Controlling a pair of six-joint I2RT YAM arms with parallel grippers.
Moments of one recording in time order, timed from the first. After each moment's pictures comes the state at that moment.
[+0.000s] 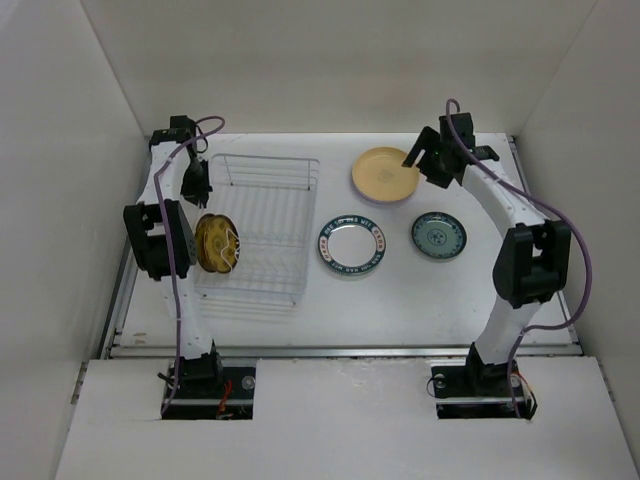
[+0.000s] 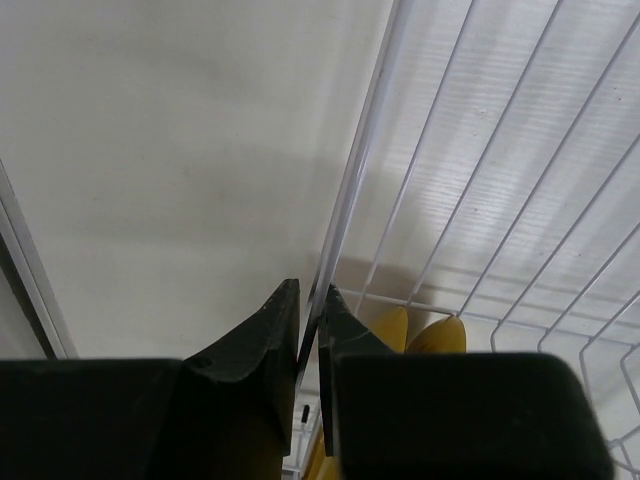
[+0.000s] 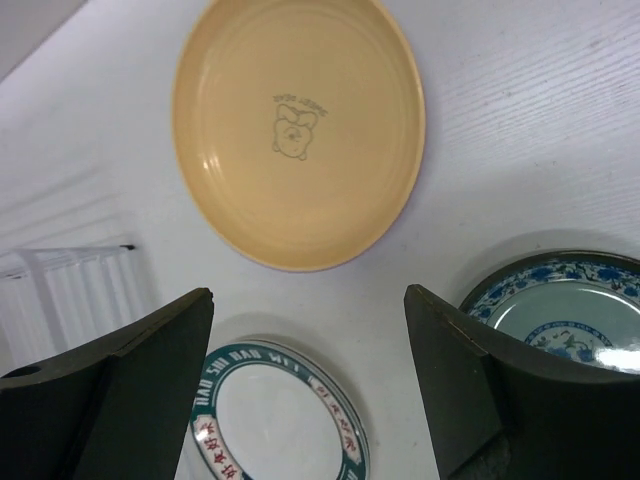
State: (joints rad) left arm 0.11 2.15 1.99 -1.14 -0.03 -0.02; right arm 0.16 1.87 1.63 -0.53 0.03 0.65
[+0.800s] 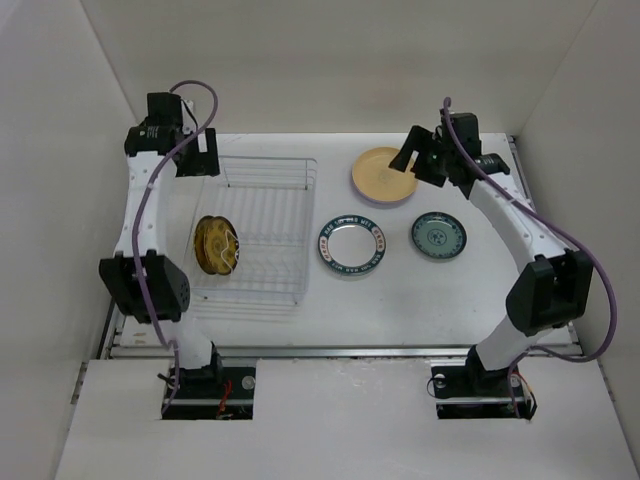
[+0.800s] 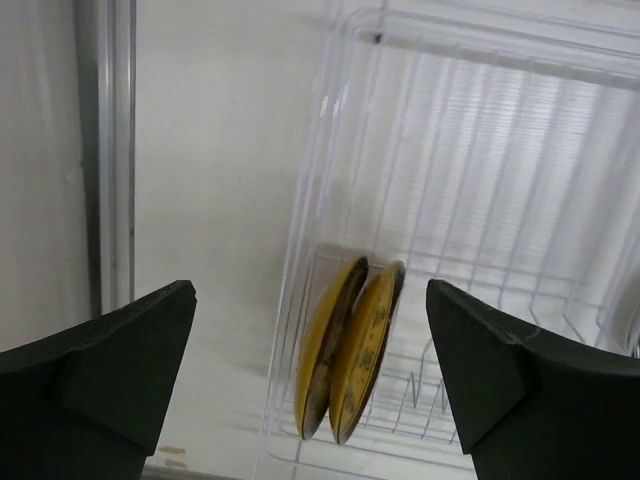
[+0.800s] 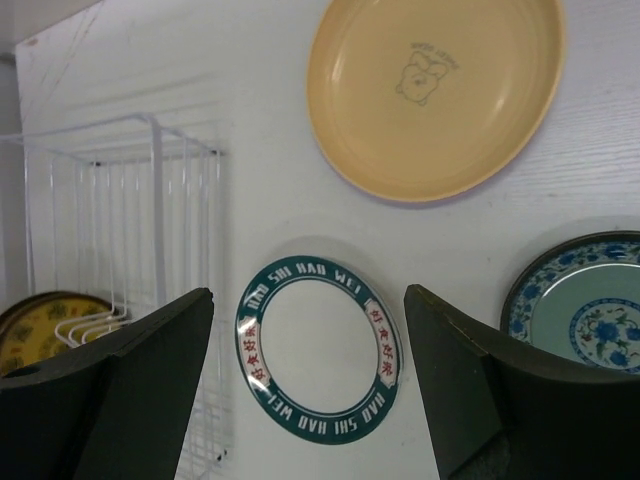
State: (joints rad) left arm 0.07 1.78 1.89 -1.05 -0.08 -0.04; right arm 0.21 1.65 1.54 -0.51 -0.12 0.56
